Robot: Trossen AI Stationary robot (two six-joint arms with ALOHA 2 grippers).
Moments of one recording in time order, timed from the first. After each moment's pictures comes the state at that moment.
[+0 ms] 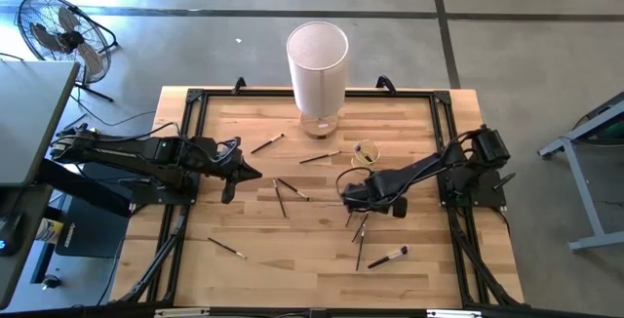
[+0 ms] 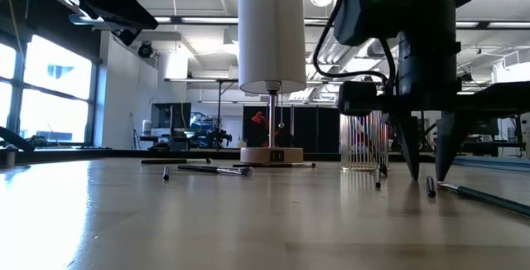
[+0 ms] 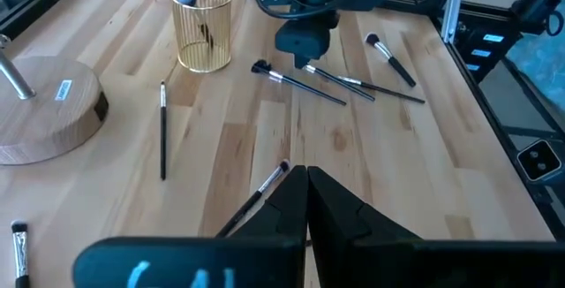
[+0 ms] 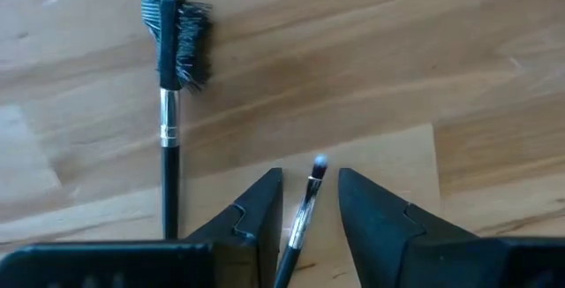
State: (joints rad) left arm -0.09 0.71 0.58 -0.29 -0.03 -0.18; right arm 0.22 1.77 1.00 -0.77 0.05 2.05
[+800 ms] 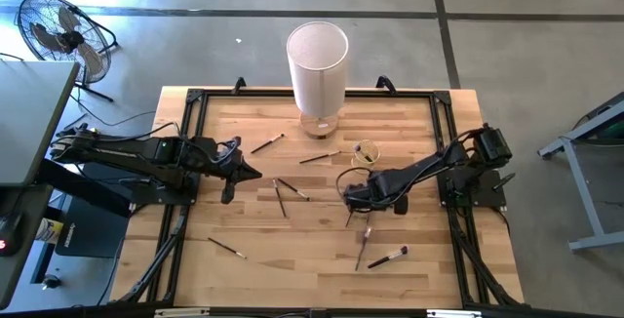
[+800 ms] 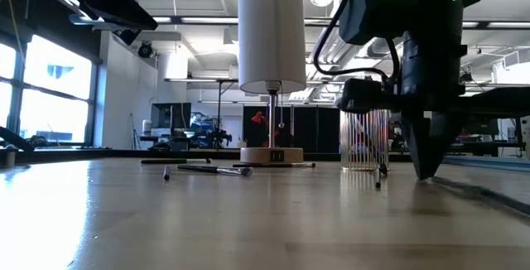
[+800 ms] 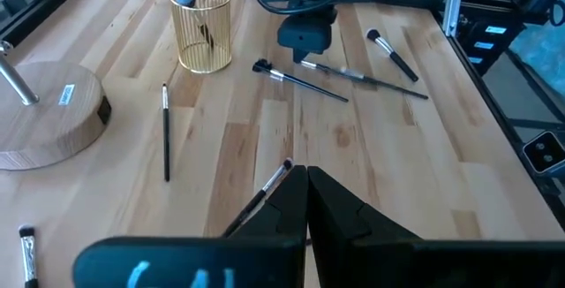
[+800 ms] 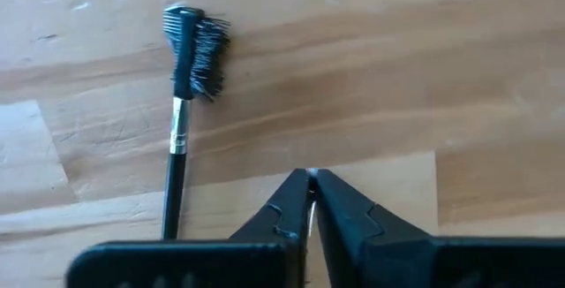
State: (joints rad) left arm -0.09 0.71 0.58 -0.30 -0.03 -0.14; right arm 0.19 1.77 0.97 -0.75 0.16 1.93
